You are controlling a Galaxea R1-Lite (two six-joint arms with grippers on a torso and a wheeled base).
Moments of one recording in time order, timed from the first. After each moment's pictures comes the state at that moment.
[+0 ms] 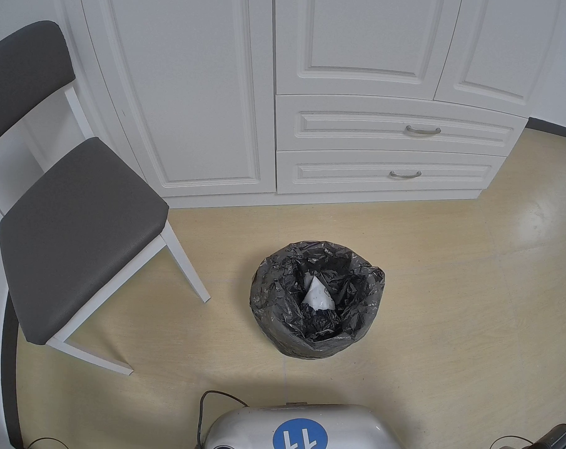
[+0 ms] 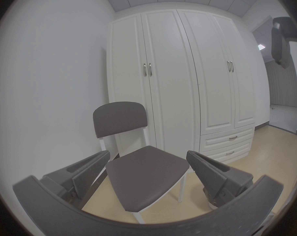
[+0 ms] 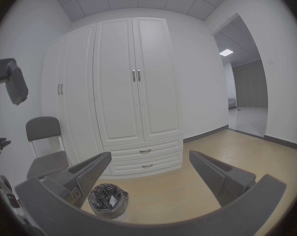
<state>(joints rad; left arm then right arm) -0.02 0.08 -0.36 -0.05 0.19 0.10 0.00 0.03 -0.48 0.07 -0.12 0.09</state>
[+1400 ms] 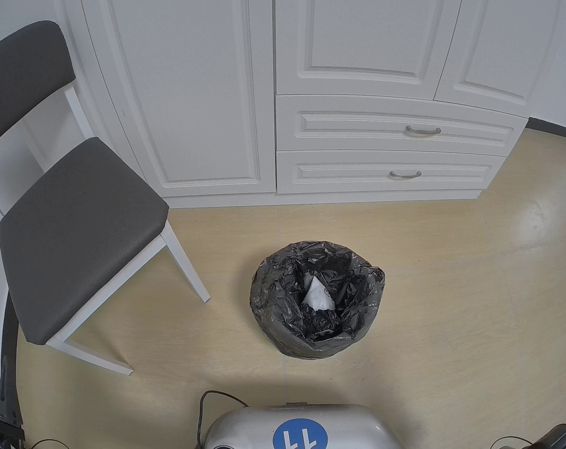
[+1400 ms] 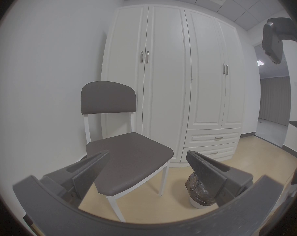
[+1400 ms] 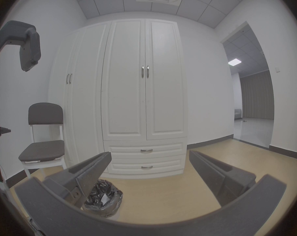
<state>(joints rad) 0.00 0.01 -0.02 -0.29 0.06 -0.06 0.00 0.01 -0.02 -0.44 -0.06 0.00</state>
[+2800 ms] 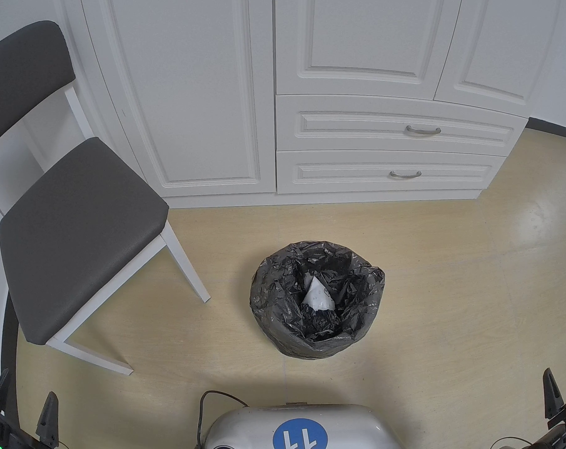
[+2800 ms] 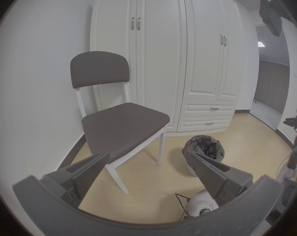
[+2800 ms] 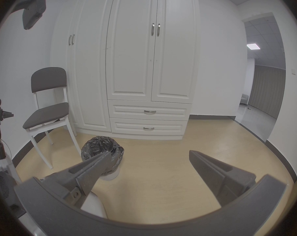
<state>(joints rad) 0.00 0.01 -0.02 0.00 0.00 -0.01 0.00 0.01 -0.02 -0.07 -0.02 -0.08</state>
